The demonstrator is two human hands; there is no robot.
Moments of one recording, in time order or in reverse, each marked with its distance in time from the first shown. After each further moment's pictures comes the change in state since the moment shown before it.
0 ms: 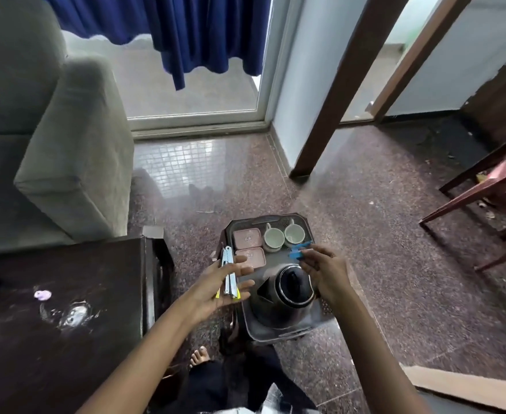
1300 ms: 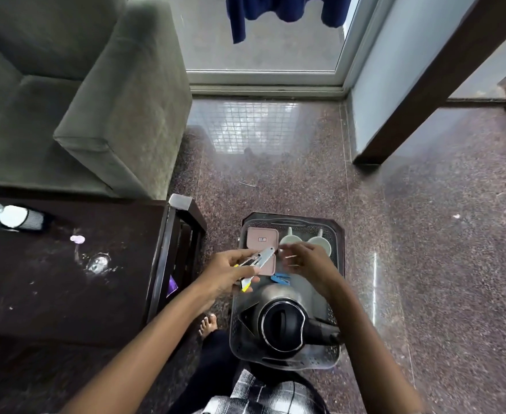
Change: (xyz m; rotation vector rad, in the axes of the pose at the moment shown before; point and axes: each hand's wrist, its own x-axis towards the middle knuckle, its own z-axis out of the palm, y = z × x) left_hand 0.082 0.022 0.059 0.236 0.336 0.051; right_hand 0.151 0.001 0.026 -0.413 -0.590 0.297
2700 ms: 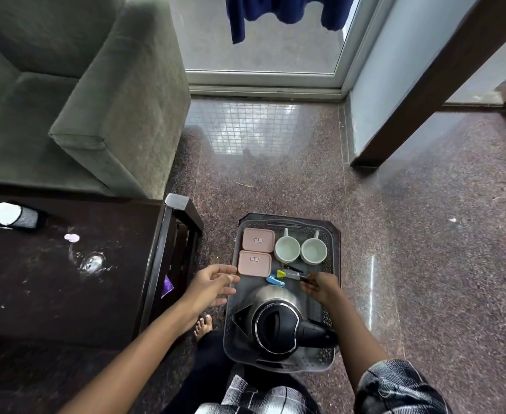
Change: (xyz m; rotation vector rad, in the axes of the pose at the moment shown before) left_hand -0.007 -0.027 -0.012 0.110 0.151 -0.065; right_hand 0.053 0.079 -0.067 0.177 0.497 0.338
